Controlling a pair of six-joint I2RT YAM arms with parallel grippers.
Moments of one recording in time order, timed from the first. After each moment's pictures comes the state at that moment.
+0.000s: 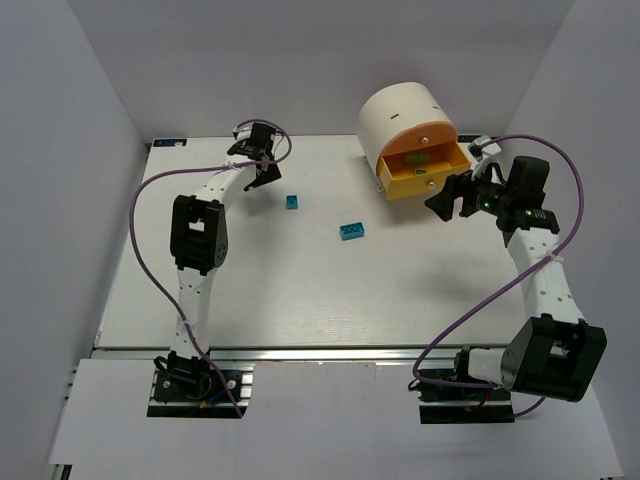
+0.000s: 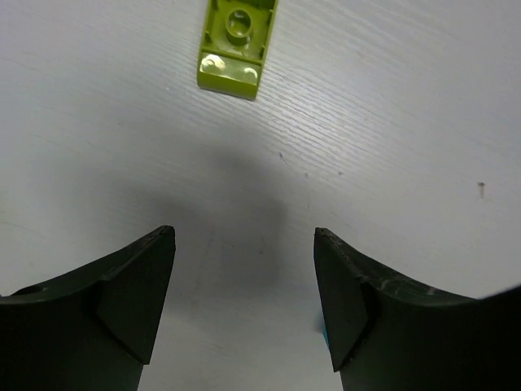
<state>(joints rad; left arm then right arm) -0.28 2.31 2.02 -0.66 -0.37 -0.58 -0.13 1.27 1.09 -0.33 -0.78 -0.22</state>
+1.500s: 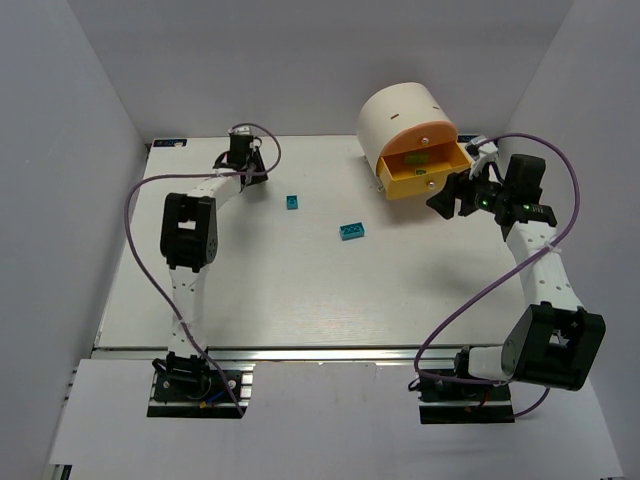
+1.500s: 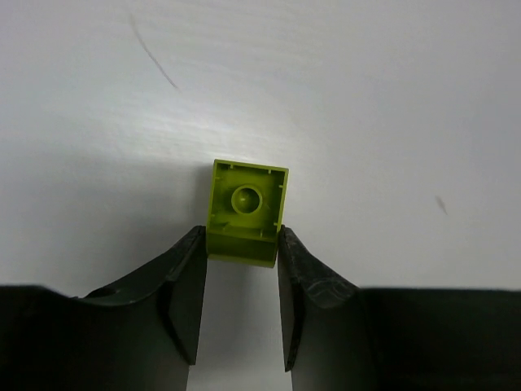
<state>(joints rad) -0.18 2.37 1.87 -0.19 -0.12 -0.35 -0.13 1.32 1.10 -0.36 -0.78 -0.24</state>
